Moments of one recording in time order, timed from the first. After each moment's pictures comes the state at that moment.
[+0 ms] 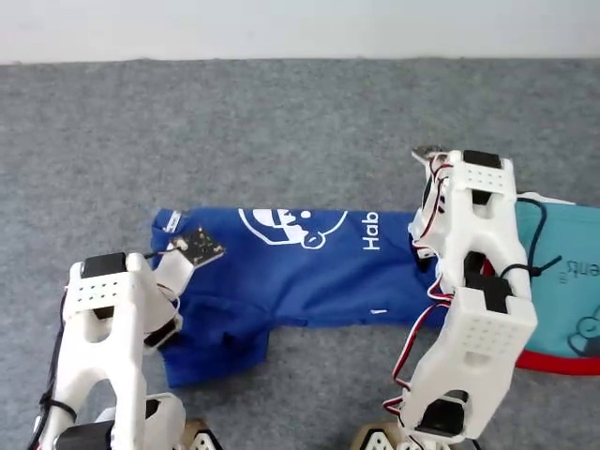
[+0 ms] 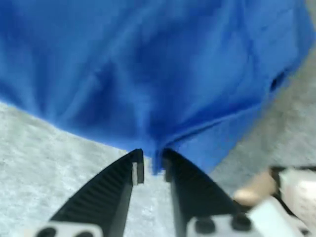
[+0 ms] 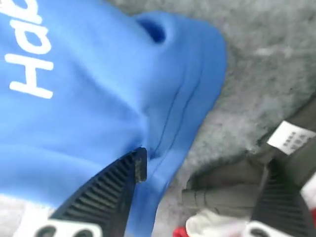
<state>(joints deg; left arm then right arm) -13.6 -24.6 54.6 78.5 -49.4 8.2 28.4 -9.1 88.6 22.2</state>
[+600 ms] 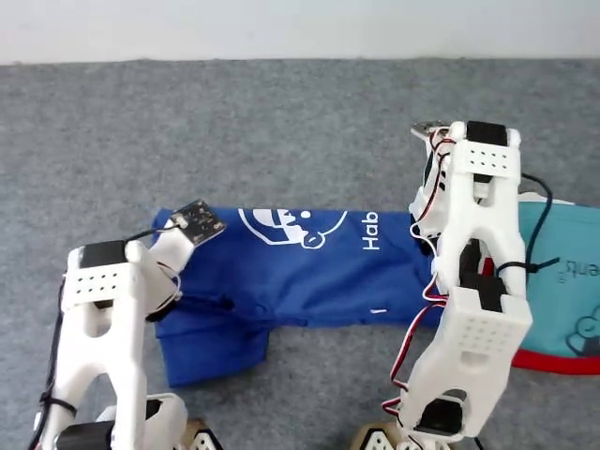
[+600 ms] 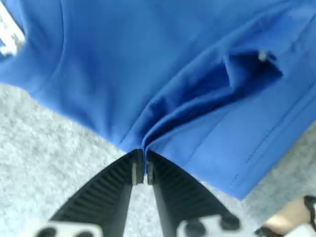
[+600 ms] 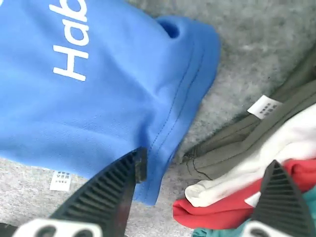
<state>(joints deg) -10.3 -24.6 48.2 75.4 -47.0 6.3 28.4 -22.0 100.3 22.2</state>
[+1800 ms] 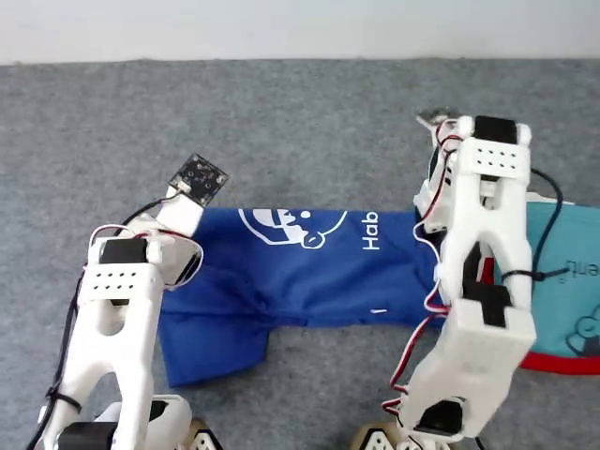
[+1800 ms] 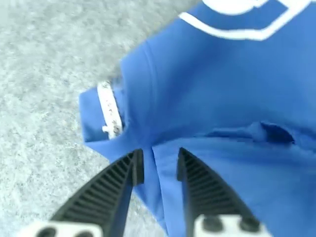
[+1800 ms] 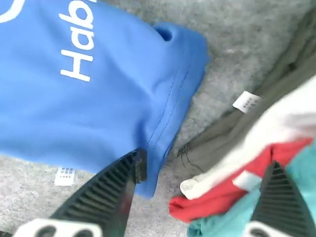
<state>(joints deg) -5.2 -24.6 47.7 54.8 -29.7 6.5 21.5 -21.0 100.3 22.2</state>
